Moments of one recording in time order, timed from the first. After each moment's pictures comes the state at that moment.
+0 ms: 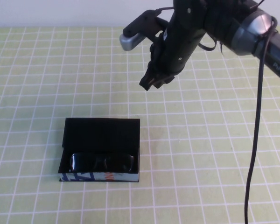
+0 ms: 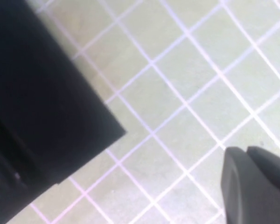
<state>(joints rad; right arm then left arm) 0.58 2.15 -2.17 0.07 1.24 -0.32 -0.12 -0.02 0.02 -0.11 0.36 0.06</state>
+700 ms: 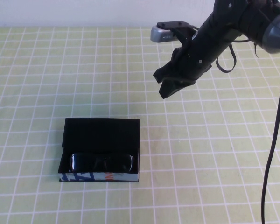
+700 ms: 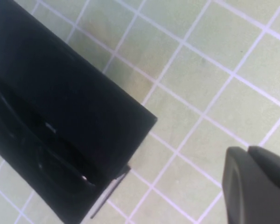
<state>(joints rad) 0.41 2.14 -2.03 0.45 1.24 -0.27 -0.12 0.12 -0.08 -0.37 0.08 -0.14</state>
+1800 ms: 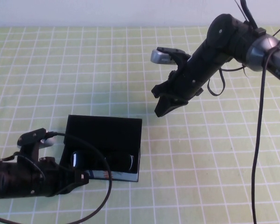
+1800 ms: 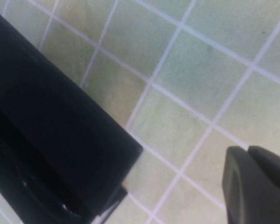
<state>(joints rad) 0.38 2.29 -2.03 0.59 1.23 -0.31 -0.12 1.59 -0.50 -1.59 0.63 1.43</state>
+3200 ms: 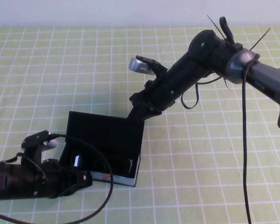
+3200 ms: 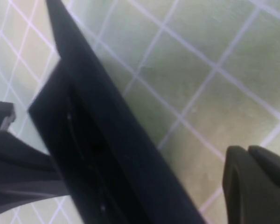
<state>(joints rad) 0.44 2.36 -2.03 0.82 1.21 -0.45 -0.12 1.64 -0.50 -1.64 0.66 1.48</state>
